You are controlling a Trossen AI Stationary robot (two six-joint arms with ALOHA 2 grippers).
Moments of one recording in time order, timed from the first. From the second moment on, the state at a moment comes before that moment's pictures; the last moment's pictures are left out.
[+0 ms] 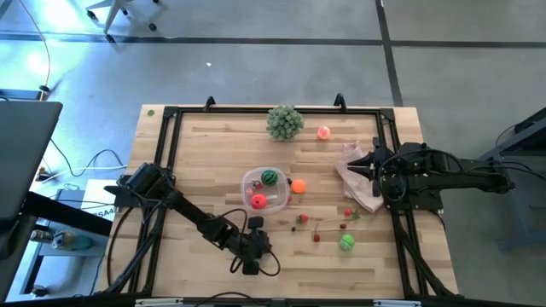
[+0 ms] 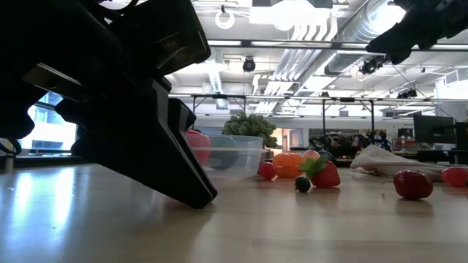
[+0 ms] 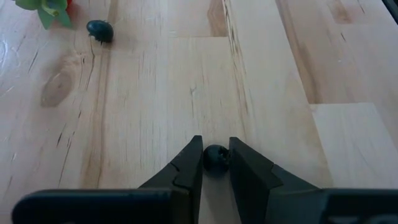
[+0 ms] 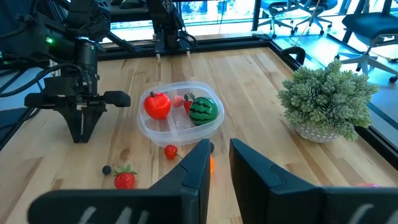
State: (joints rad) left arm -0.46 2.04 0.98 0.17 -0.28 -0.41; right arm -0.05 0.34 0.47 -0.44 0.06 0.05
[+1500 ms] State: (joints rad) left arm -0.04 1.50 0.97 -0.34 -0.42 -0.13; right arm -0.05 0.34 0.47 -0.44 0.06 0.05
